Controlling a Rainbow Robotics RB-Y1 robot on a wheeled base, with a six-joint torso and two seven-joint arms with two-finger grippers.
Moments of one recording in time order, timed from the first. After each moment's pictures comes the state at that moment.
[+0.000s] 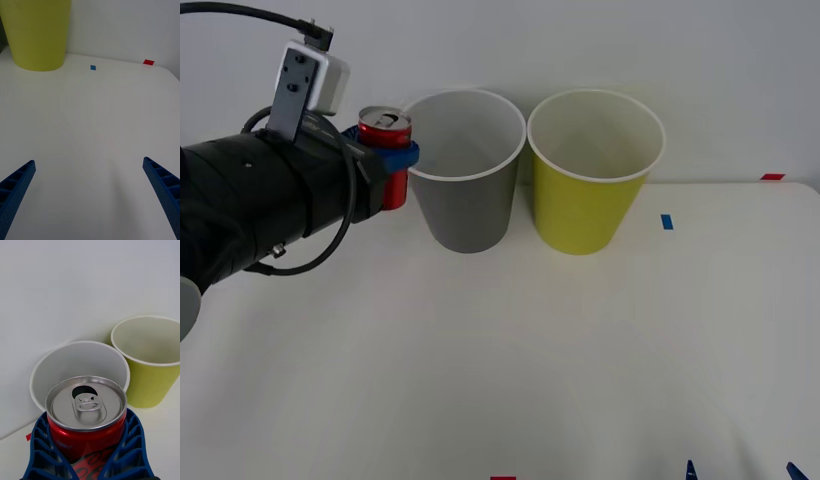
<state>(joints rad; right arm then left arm) 1.16 -0.25 0.28 -2.10 -0.29 -0.43 1.91 -0.31 0.48 0.01 -2.48 0.60 1.27 -1.54</state>
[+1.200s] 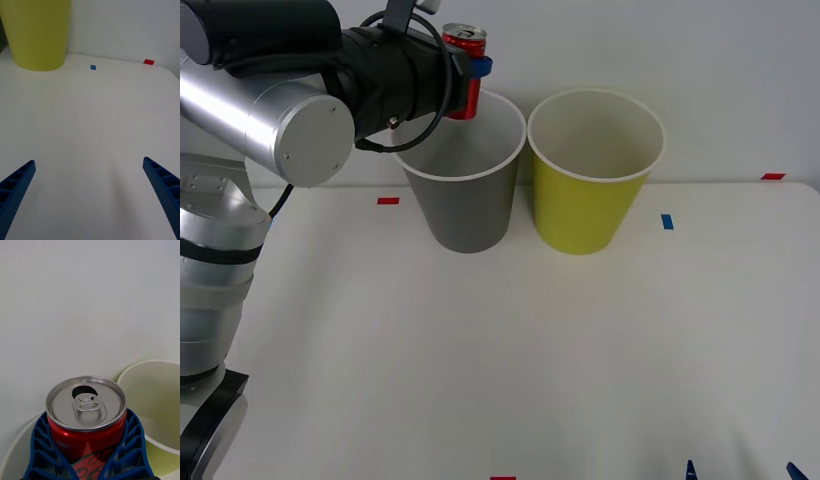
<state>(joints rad) 1.16 -0.25 0.28 -2.10 -0.29 -0.43 1.91 -0.72 0.38 -0.15 -1.89 0.54 1.01 -1.58</state>
